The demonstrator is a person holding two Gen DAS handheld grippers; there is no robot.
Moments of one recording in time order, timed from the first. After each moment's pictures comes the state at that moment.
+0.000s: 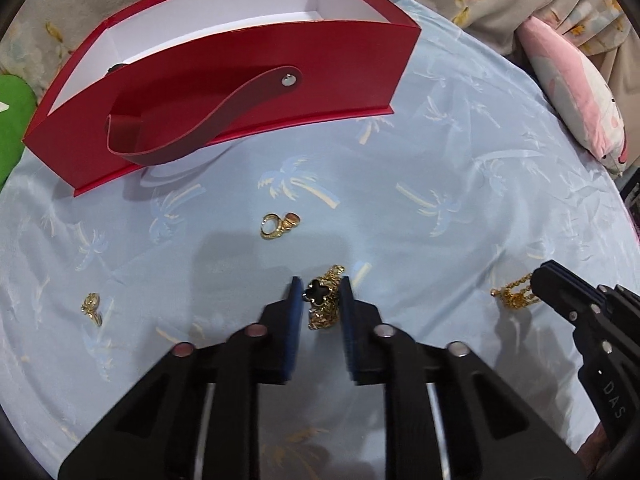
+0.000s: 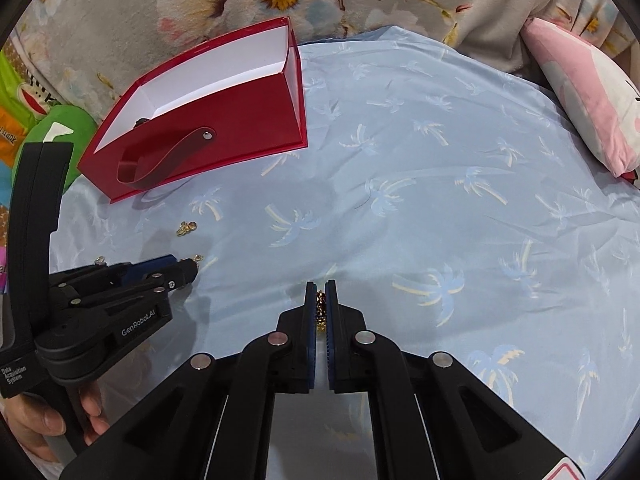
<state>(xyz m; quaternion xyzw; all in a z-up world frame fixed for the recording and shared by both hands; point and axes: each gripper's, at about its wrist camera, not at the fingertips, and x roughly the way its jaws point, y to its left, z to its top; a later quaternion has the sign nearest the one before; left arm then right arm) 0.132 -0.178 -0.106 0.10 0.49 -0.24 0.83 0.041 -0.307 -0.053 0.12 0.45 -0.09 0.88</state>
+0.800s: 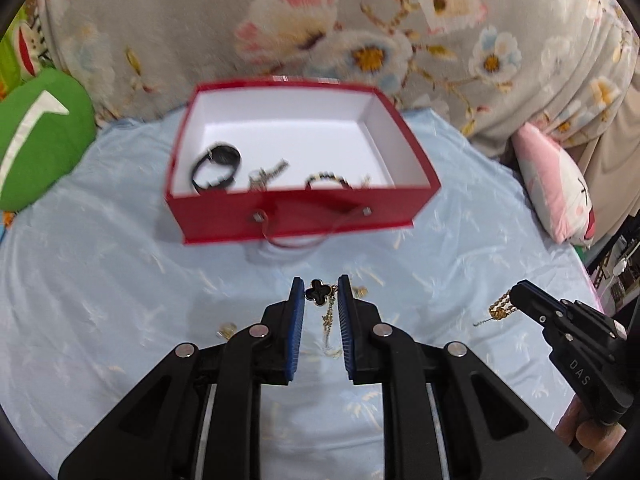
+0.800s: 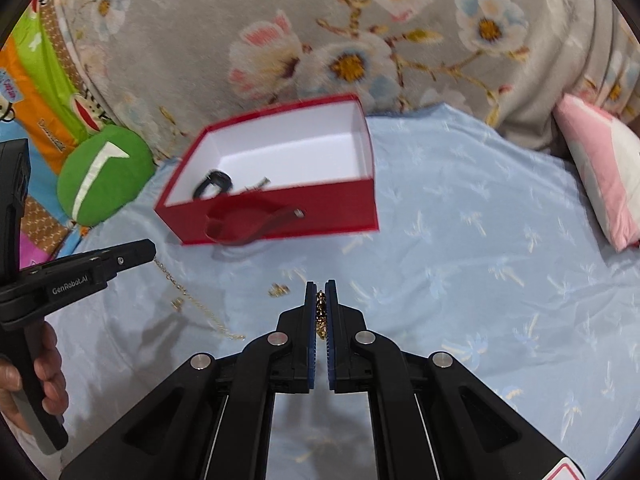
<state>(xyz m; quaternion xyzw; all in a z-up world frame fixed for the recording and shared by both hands) 0.131 -0.063 0.028 0.01 0.40 -0.23 0.89 0.042 -0.258 0.039 0.10 0.37 -0.03 0.92</state>
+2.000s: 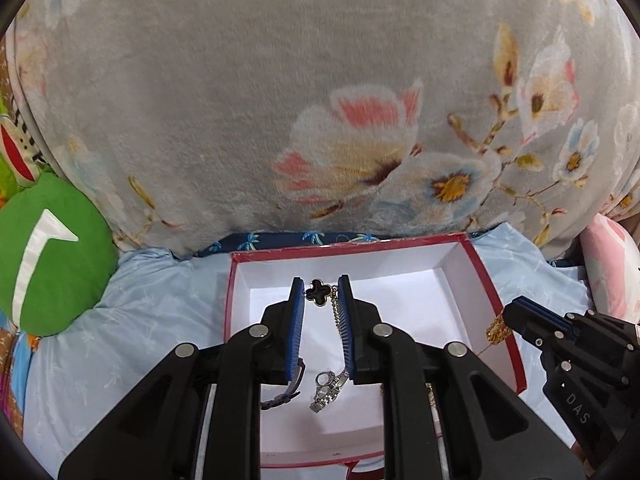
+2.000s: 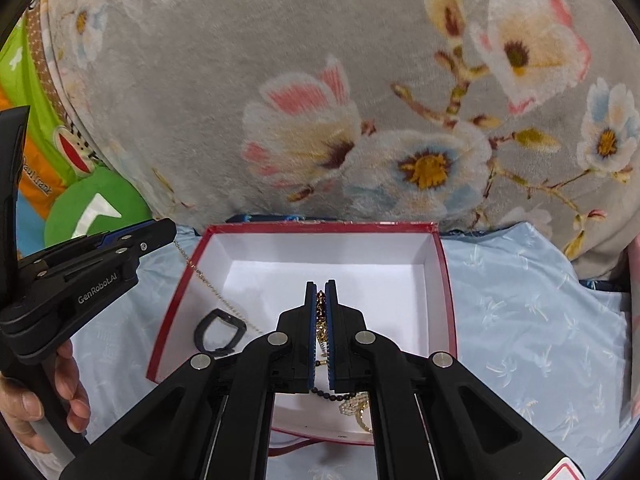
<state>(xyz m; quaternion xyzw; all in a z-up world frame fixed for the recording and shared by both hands) 0.332 -0.090 0.093 0.03 0.32 -0.16 0.93 0.279 -0.240 0.097 0.06 0.35 0.00 0.93</state>
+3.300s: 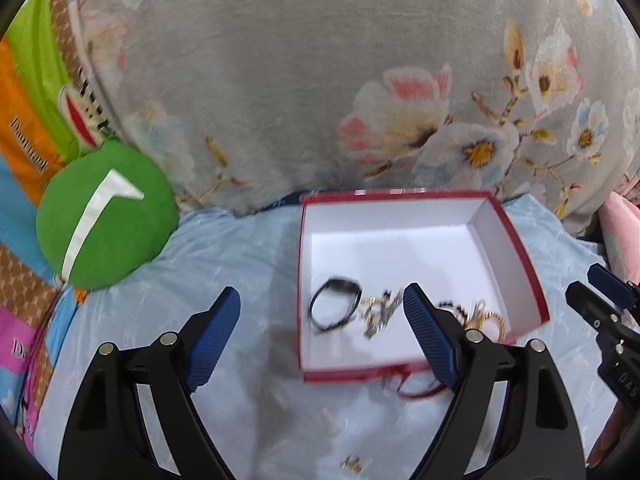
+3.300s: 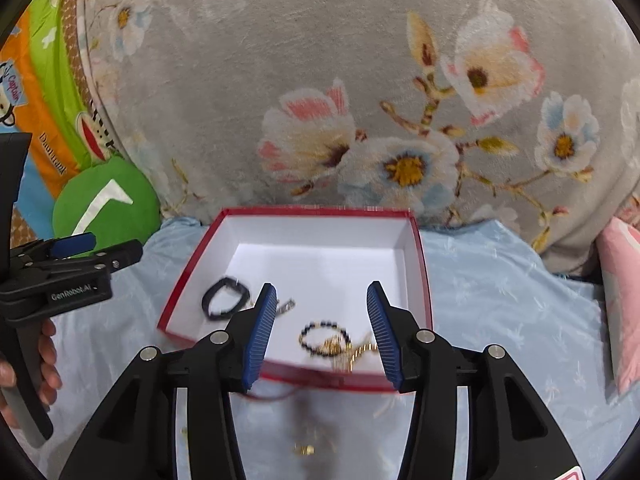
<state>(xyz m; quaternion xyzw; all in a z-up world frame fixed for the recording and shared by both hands) 0.241 -0.023 0.081 0.05 0.33 -0.09 0.94 0.177 -0.227 0.102 0.03 0.32 -0.01 0.95</state>
